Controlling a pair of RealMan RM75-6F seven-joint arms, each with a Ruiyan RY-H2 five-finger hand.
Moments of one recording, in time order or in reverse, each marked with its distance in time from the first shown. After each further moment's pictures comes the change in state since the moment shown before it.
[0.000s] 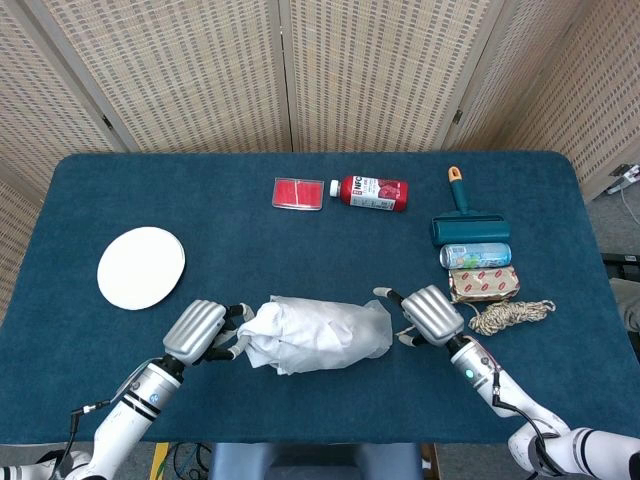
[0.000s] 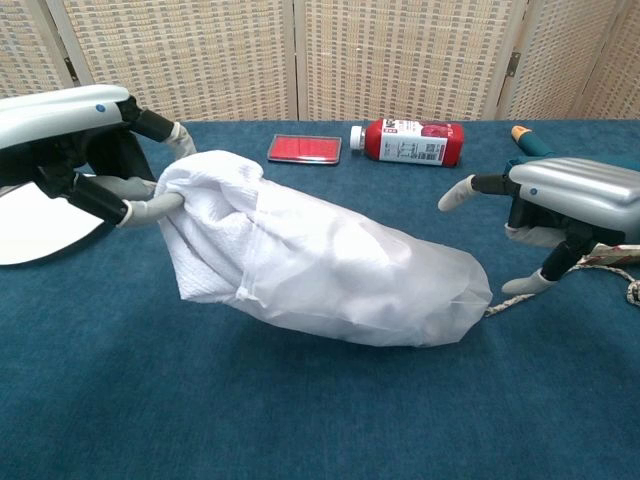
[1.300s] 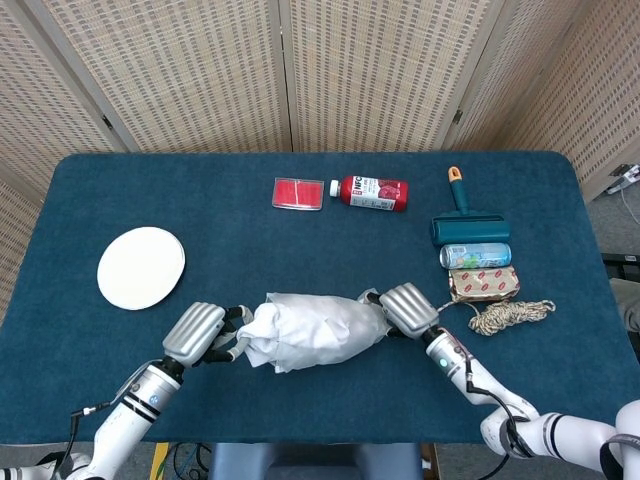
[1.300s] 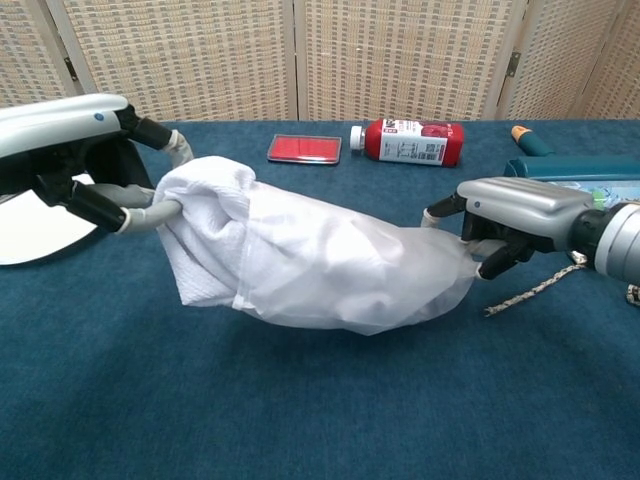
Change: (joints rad) left arm 0.009 -0.007 0.008 0.008 0.003 0.001 -0.007; right arm 0.066 -0.093 0.058 0.049 0.092 -0.141 -0.001
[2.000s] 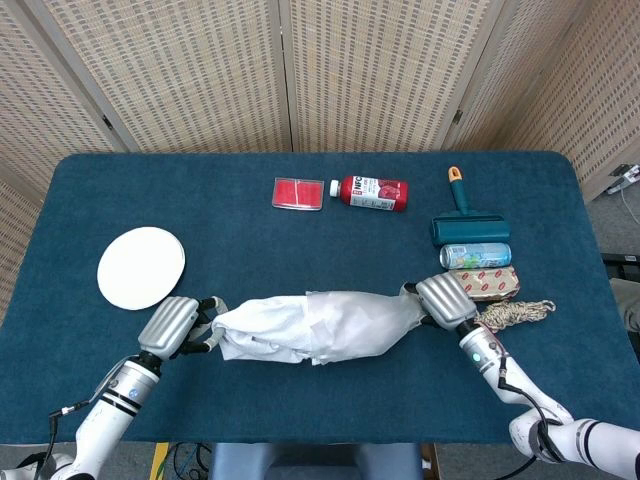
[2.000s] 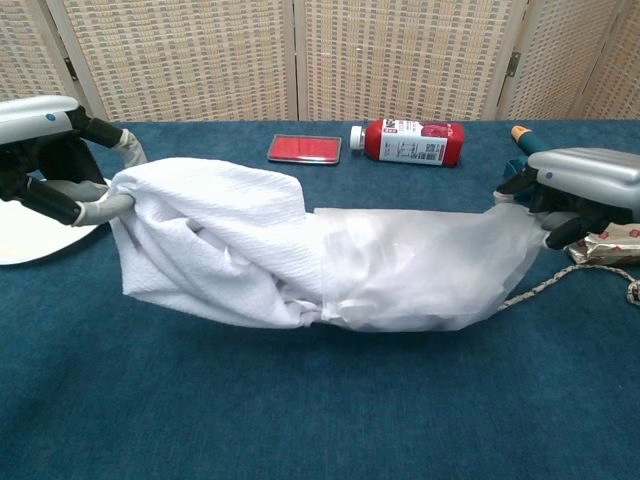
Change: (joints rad) left arm 0.041 0.050 0.003 0.055 -0.019 0.021 -0.051; right arm -0.060 0.133 -0.002 -0.042 0.044 0.054 -0.032
